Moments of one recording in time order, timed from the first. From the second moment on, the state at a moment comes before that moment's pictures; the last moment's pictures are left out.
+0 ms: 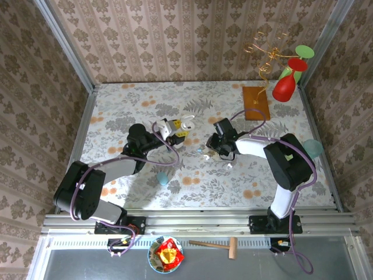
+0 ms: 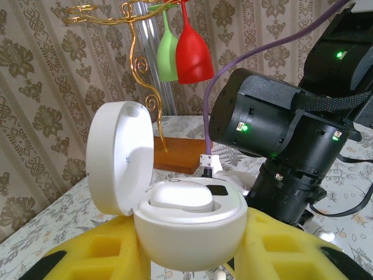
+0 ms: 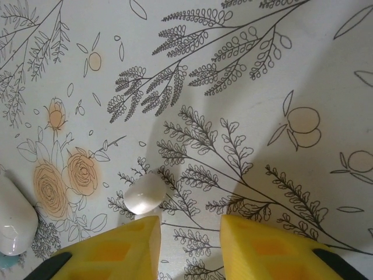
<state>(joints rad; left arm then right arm) -0.50 1.44 0.58 0.88 0.70 0.20 0.47 1.80 0.97 -0.15 -0.07 0.95</state>
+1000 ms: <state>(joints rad) -0.50 1.44 0.57 0.88 0.69 0.20 0.47 1.99 1.30 -0.40 -0.12 0.68</state>
